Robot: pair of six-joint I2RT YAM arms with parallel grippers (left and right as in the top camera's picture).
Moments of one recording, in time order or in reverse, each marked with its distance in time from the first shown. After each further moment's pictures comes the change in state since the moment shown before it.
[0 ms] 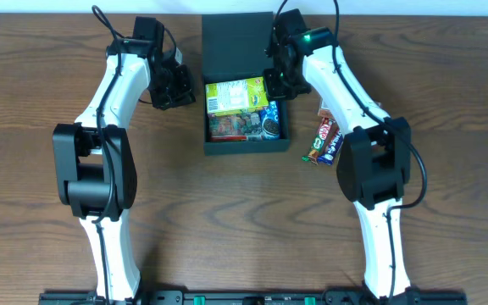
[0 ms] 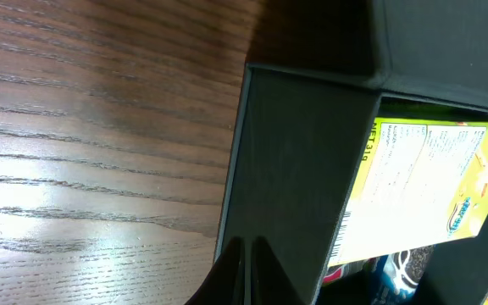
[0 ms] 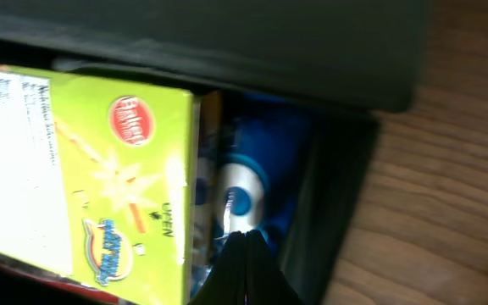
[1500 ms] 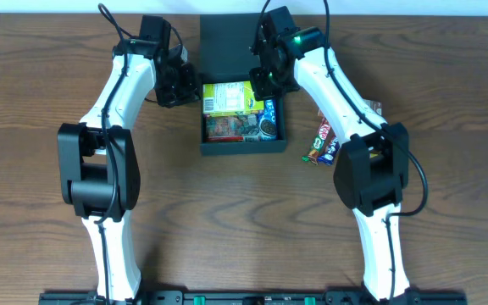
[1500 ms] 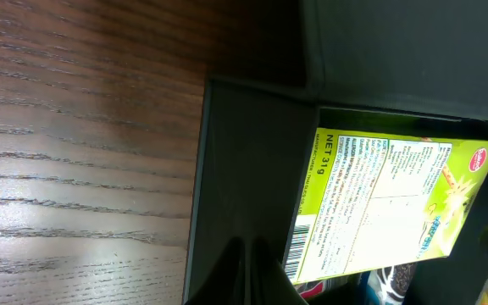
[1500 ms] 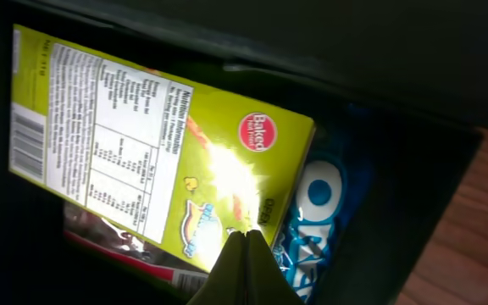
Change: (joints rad) left arm -0.028 0.000 0.000 0.039 -0.008 -0.009; right arm 0.049 -0.045 0.000 0.019 -0.048 -0.027
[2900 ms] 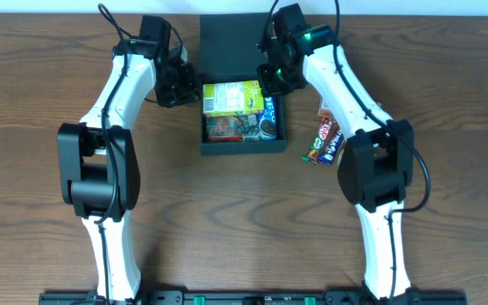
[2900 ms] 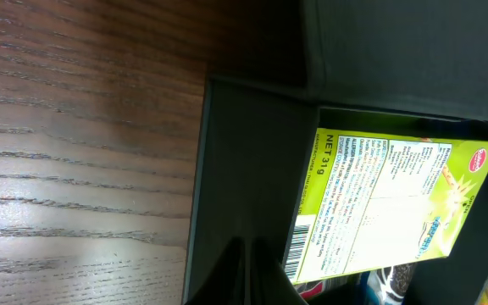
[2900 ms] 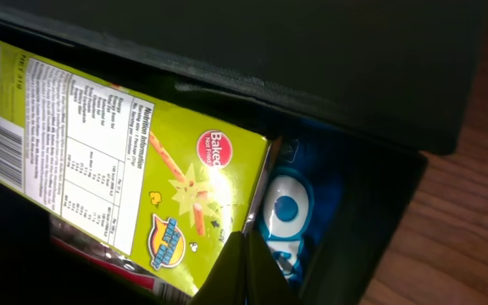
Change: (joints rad) left arm 0.000 0.000 0.000 0.000 0.000 -0.002; right arm -0.045 0.019 0.000 0.021 -0.048 -0.034
